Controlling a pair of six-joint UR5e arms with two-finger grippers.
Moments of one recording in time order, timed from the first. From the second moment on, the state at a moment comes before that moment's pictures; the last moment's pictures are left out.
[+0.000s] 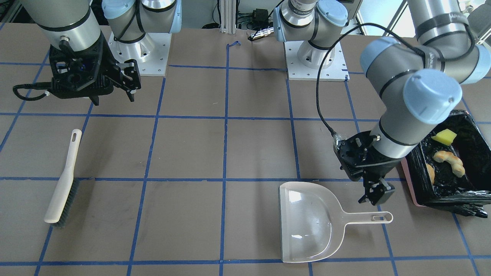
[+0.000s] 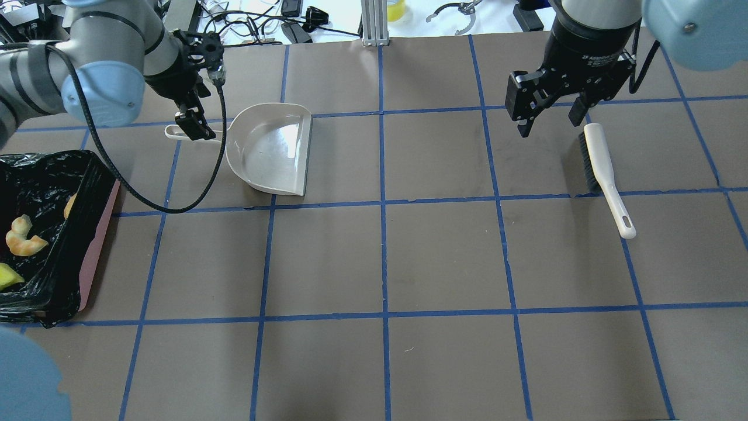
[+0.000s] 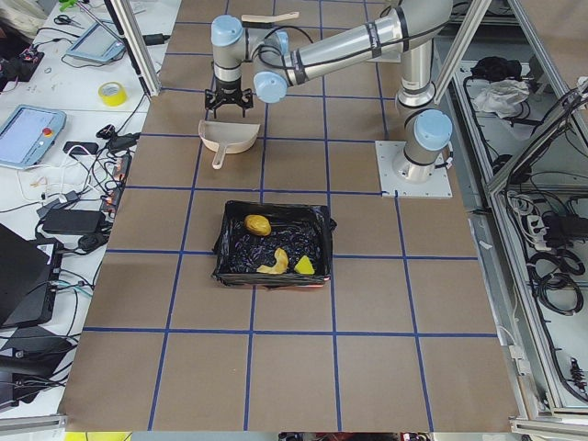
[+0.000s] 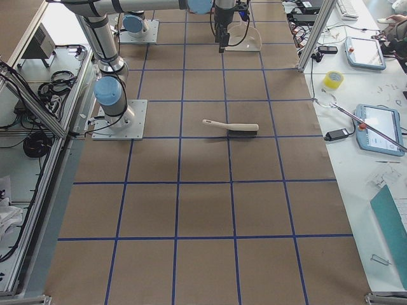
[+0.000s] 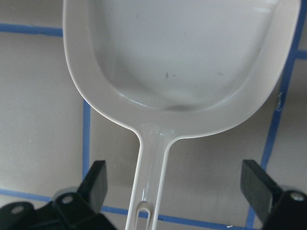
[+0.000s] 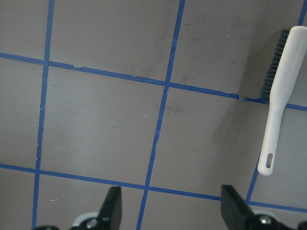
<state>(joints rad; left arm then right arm) -1.46 -1.83 -1.58 -1.18 1.53 1.37 1.60 -1.51 1.47 -1.48 -1.60 -0.15</state>
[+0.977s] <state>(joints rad) -1.49 -1.55 -1.62 -1.48 1.57 0.18 1.60 -1.51 1.47 -1.47 -1.62 -0.15</state>
